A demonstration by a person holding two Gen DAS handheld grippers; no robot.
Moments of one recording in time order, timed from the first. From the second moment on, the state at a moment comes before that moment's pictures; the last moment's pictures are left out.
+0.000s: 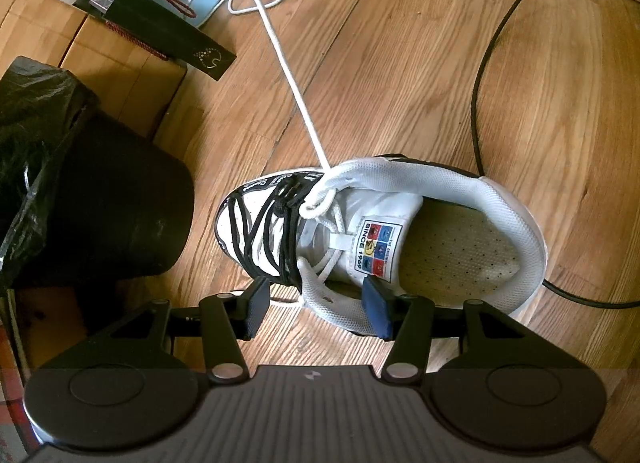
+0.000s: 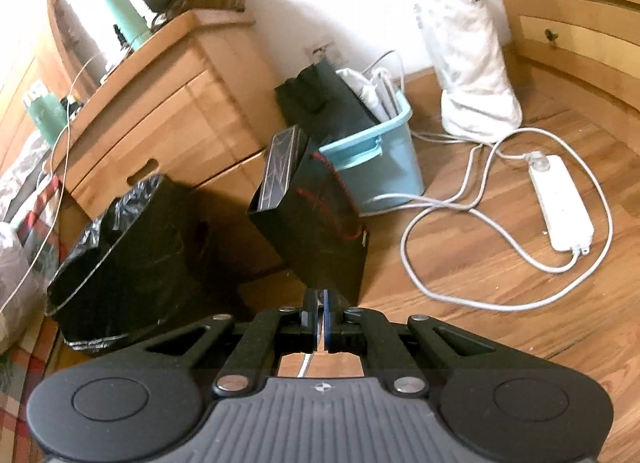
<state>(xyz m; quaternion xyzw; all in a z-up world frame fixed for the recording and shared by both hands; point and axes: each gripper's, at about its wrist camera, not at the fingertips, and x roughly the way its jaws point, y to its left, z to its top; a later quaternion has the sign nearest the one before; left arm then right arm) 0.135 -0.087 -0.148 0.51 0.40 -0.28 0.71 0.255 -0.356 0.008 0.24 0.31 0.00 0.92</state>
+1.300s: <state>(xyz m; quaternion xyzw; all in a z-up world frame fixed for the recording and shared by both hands) 0.213 0.074 -0.161 -0.43 0.60 -0.08 0.67 0.240 -0.239 -0.156 0.40 0.56 0.09 0.72</state>
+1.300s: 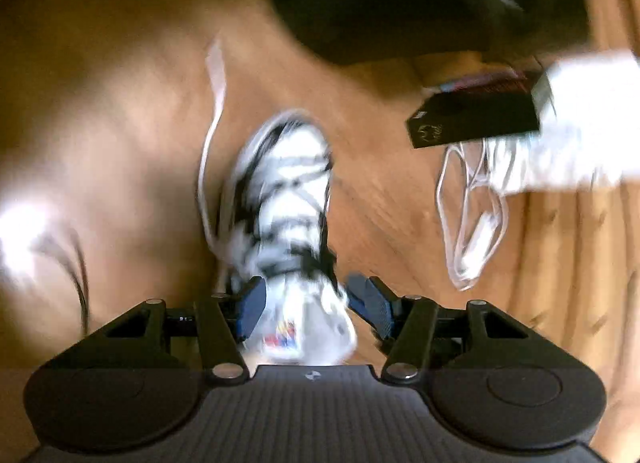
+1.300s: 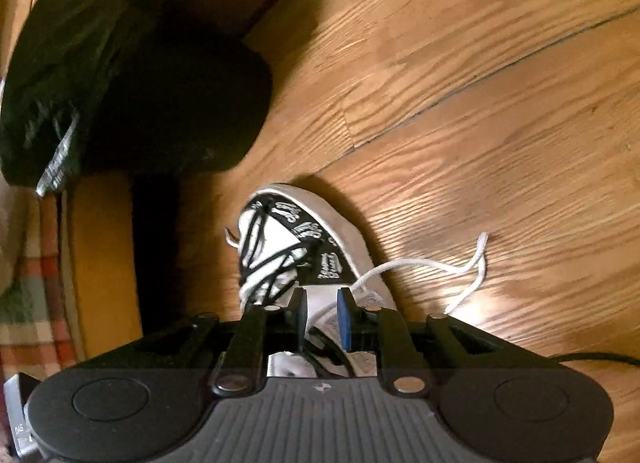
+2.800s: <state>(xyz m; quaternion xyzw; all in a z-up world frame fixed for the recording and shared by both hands) 0.203 0.068 -0.173 -0.34 0.59 -0.04 0.73 0.244 -0.258 -0.131 0.39 0.52 0.06 0.76</state>
